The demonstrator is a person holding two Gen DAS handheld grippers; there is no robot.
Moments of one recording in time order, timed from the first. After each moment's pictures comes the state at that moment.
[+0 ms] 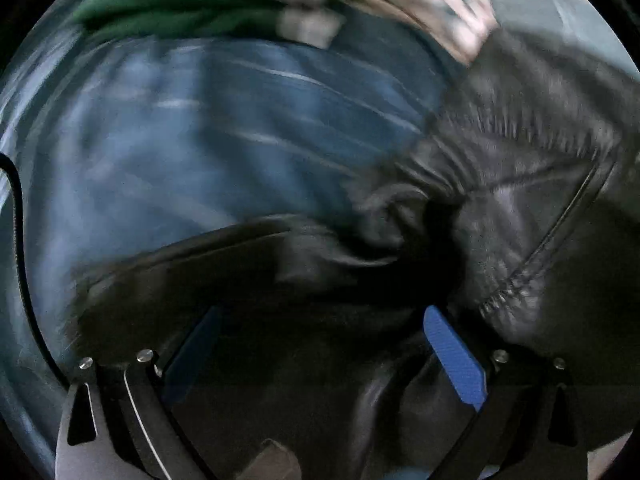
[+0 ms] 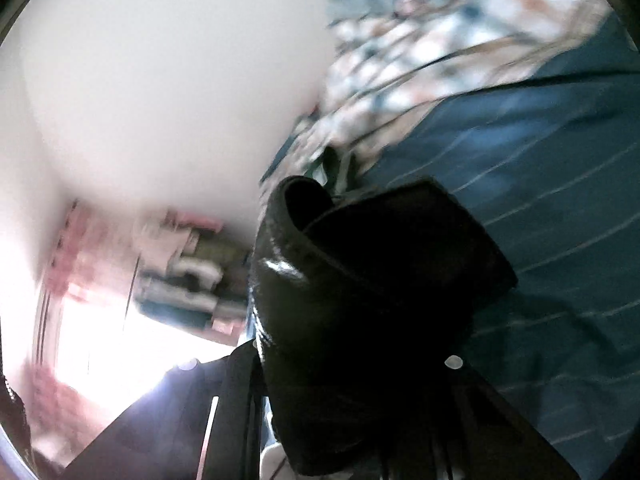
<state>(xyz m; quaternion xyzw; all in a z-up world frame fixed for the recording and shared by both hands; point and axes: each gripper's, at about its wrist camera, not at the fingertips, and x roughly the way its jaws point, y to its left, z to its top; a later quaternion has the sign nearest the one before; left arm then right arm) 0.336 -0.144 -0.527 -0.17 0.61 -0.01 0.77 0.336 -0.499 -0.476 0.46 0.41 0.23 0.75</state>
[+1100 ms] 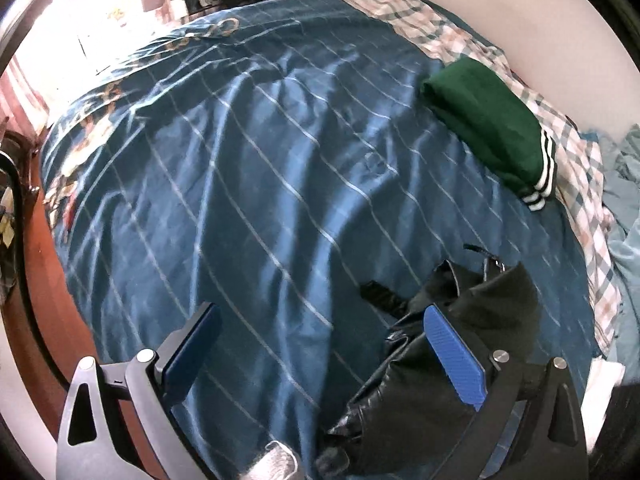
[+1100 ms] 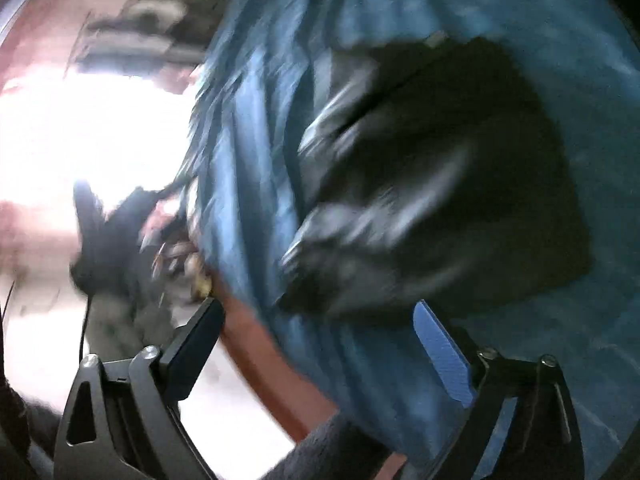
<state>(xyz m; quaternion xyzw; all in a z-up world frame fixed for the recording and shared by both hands) 0.122 0.070 -0.424 -0.25 0.53 0.23 0.78 0.271 -0.264 -0.507 0.18 0.70 0.33 0.61</state>
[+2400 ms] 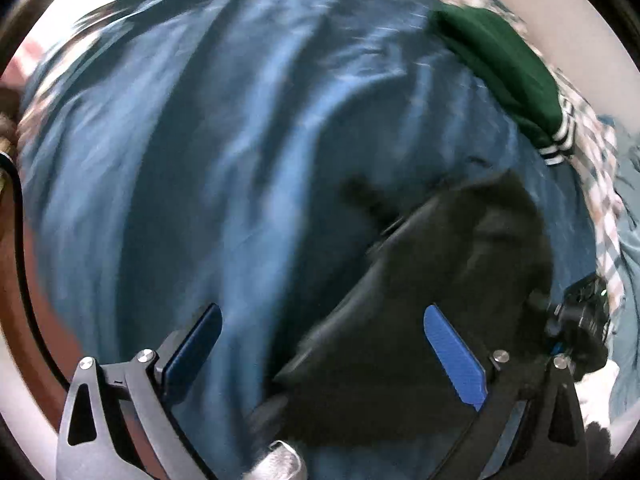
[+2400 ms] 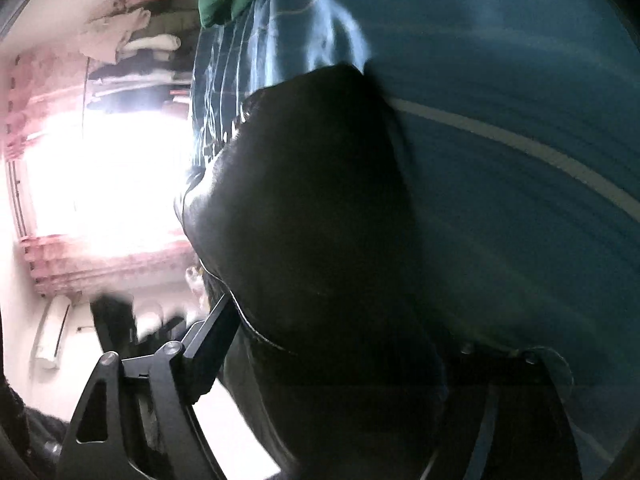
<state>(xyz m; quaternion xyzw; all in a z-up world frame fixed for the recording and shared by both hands) 0.084 0.018 -0.489 -0.31 0.57 0.25 0.72 0.396 -0.288 -0.687 0.27 0.71 0.39 0.53</state>
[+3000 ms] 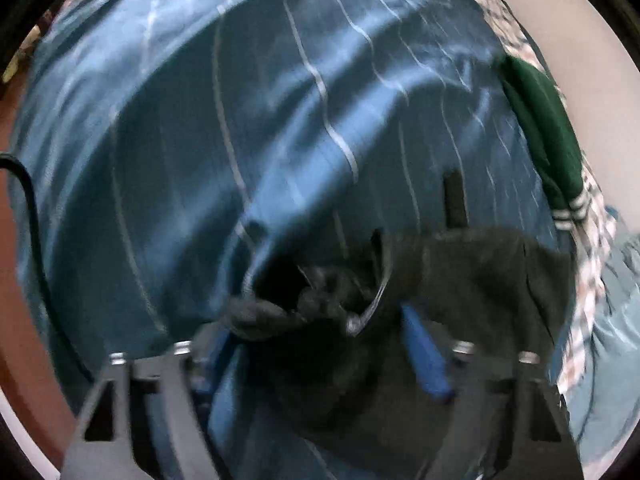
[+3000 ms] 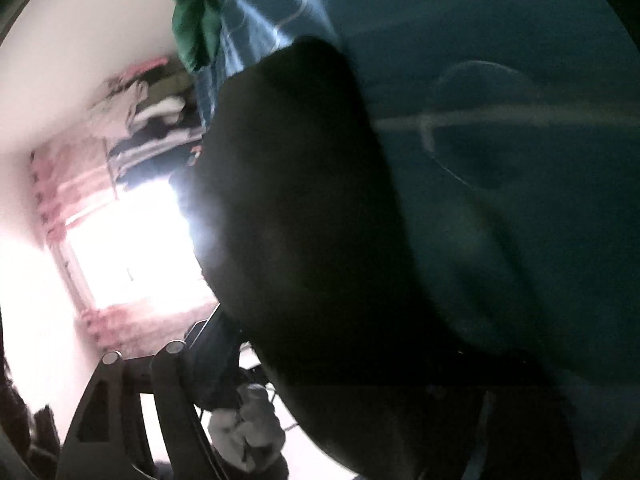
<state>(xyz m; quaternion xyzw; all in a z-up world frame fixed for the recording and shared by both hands) 0.060 0.010 -0.534 -0.44 0.49 0.29 0.69 0.326 -0.324 -0.713 0.43 0.70 0.35 0.46</state>
